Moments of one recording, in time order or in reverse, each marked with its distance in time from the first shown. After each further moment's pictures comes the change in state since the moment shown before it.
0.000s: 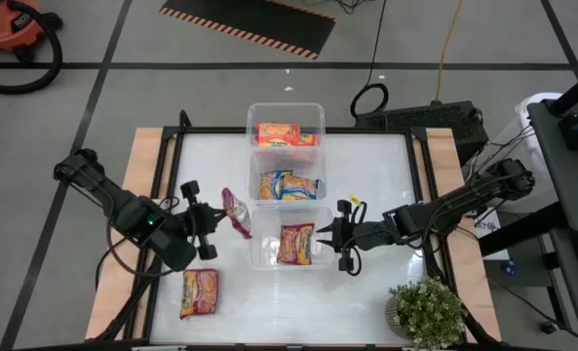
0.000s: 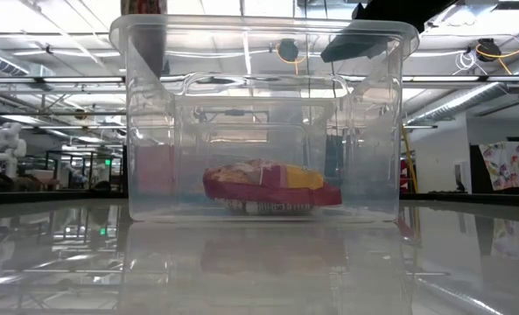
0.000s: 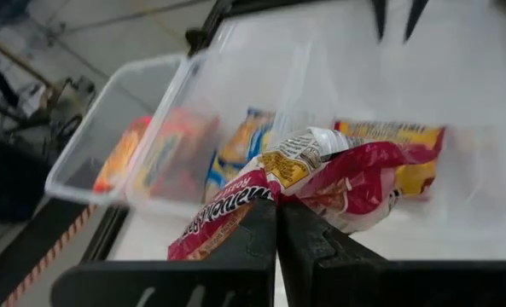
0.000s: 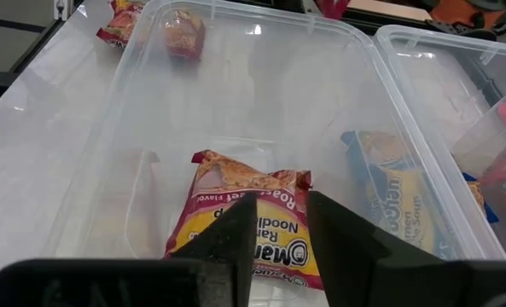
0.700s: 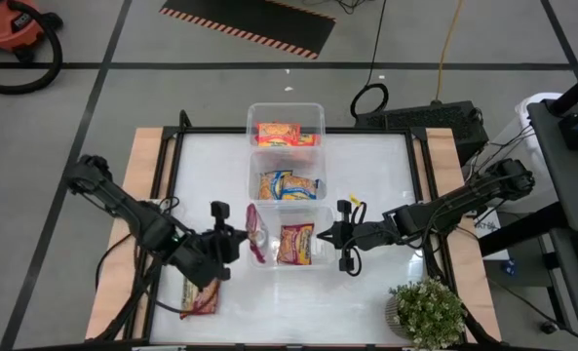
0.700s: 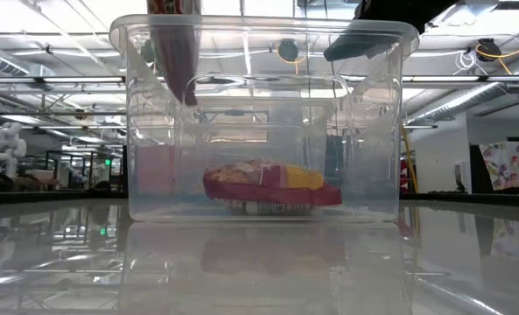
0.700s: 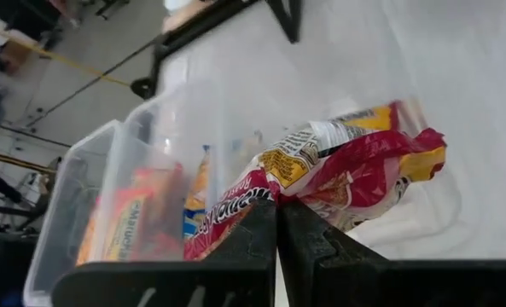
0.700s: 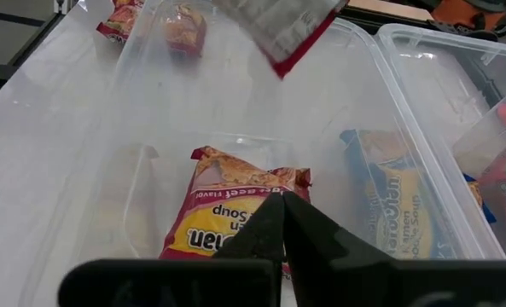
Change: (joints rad) left arm 0.005 0.147 -0.011 0.262 0.078 0.413; right arm 0.000 0.000 0.000 -0.008 -0.002 -0.013
